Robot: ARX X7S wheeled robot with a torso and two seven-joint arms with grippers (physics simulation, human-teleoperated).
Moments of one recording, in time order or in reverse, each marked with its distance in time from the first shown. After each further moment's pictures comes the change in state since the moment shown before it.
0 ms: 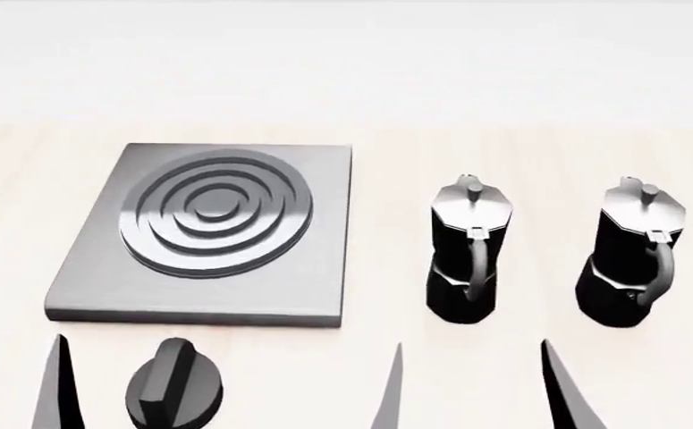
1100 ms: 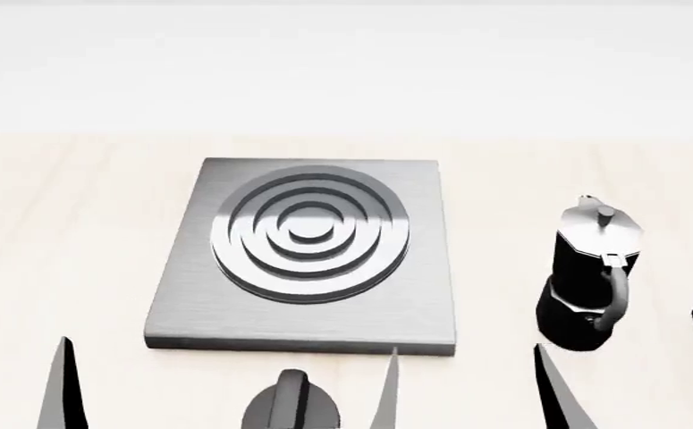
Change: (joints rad) left arm -0.008 -0.040 0.031 -0.013 -0.020 0.015 -0.046; right arm 0.001 0.036 -0.023 0.022 0.047 -0.037 0.028
